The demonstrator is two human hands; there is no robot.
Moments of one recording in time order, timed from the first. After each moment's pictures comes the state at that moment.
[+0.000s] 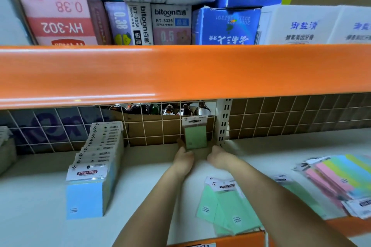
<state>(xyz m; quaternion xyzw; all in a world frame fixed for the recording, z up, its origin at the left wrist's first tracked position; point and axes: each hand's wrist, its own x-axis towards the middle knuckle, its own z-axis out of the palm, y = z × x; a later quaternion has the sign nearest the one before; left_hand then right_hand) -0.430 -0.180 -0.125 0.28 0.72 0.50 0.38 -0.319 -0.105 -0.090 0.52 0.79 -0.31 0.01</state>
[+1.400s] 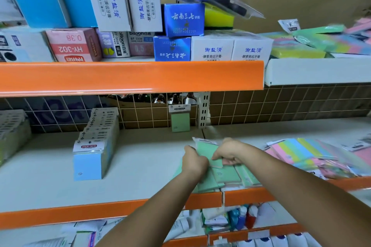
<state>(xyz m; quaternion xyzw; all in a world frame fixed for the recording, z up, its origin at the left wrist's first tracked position) -0.283 -0.247 -0.058 0.27 0.80 0.42 0.34 -0.199 -0.159 -0.012 0.58 0.72 -0.38 0.07</state>
